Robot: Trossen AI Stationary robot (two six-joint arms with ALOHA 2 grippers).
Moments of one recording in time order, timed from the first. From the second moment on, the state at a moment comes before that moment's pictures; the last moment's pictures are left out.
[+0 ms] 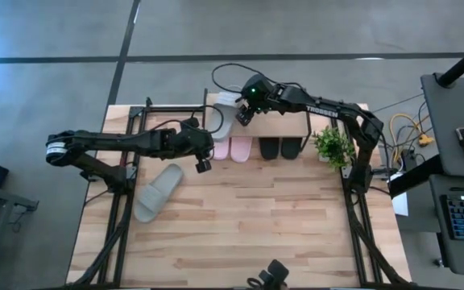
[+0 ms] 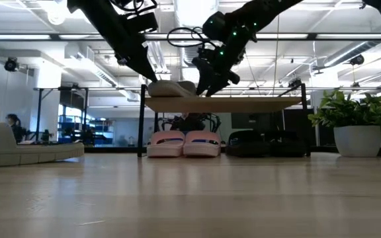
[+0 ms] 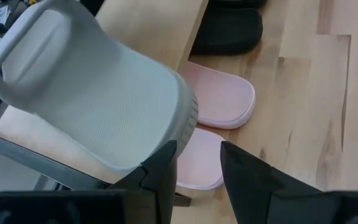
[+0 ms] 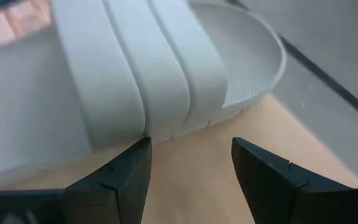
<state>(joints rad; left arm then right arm) 0.14 1.31 1.01 -0.44 -0.37 0.08 -0.50 1.87 1.61 -0.55 0.13 0.09</state>
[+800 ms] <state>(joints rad) 0.09 1.26 1.00 -0.49 -0.32 0.02 -0.51 1.86 1.62 -0.50 0.18 0.08</state>
